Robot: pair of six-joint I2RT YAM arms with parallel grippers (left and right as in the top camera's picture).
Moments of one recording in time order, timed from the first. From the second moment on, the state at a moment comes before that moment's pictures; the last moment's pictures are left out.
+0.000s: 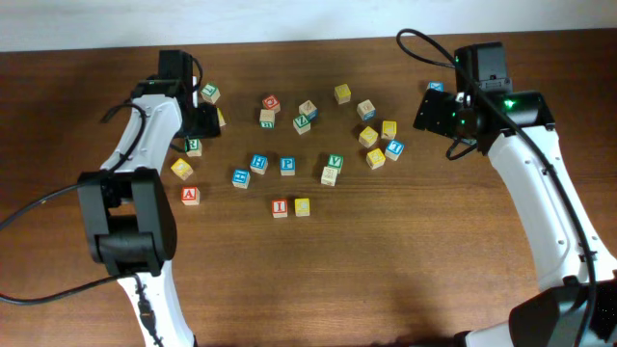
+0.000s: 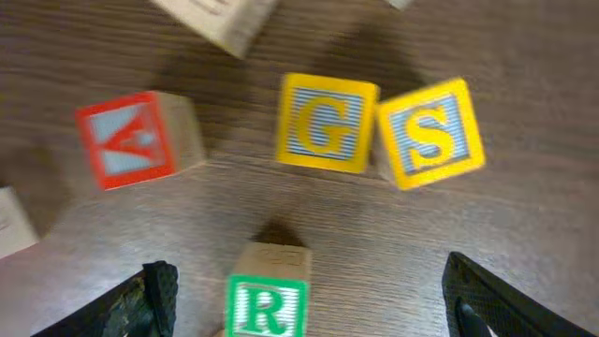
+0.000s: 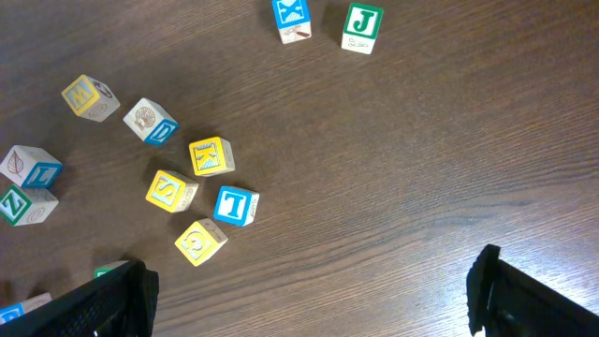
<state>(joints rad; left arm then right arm) -0.01 2.20 1.76 -0.82 -0.09 -0.10 0.08 1.63 1.54 -0.97 0.14 0.45</state>
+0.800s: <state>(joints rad) 0.02 2.27 1.76 -0.85 -0.10 -0.02 0.08 1.63 1.54 -0.97 0.14 0.45</state>
